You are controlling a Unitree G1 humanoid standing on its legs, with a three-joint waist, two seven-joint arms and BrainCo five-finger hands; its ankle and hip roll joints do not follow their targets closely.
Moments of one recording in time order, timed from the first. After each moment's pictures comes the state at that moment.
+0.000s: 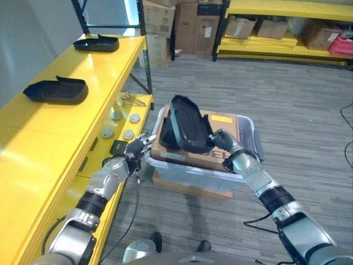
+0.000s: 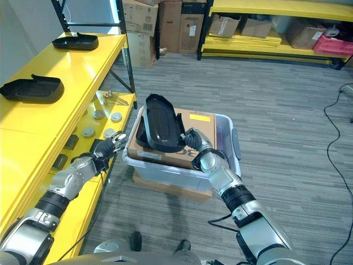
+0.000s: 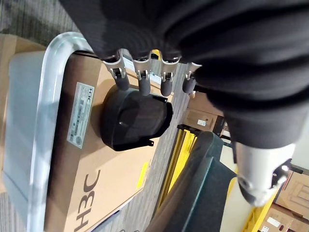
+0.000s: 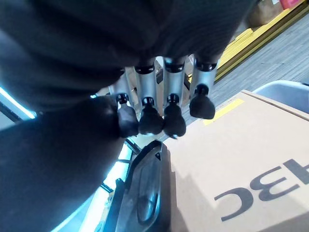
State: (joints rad) left arm -0.39 0.32 -0.27 0.37 -0.76 0.35 -0.02; right arm -0.47 -0.53 0.44 0.44 -0.19 0.09 -0.14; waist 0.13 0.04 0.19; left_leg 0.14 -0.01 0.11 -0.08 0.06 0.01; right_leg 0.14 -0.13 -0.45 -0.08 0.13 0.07
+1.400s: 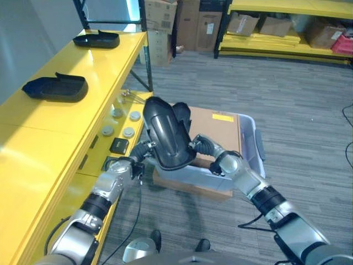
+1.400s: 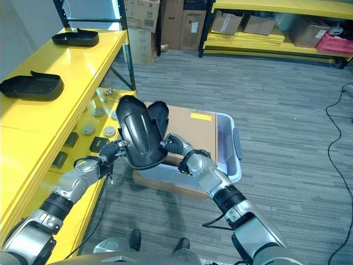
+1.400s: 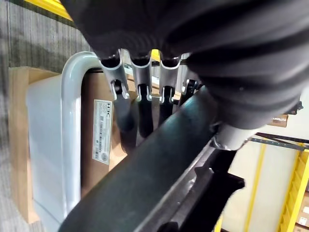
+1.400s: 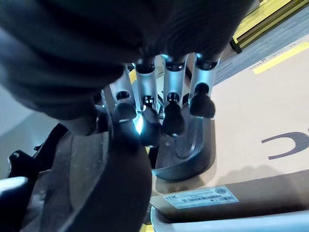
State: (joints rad) left arm -0.39 0.31 -0.34 0.36 -0.54 0.35 -0.01; right arm -0.48 -0.49 0.55 0.36 -0.24 0.02 0.04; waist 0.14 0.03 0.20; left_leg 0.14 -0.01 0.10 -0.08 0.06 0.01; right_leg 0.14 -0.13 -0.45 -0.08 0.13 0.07
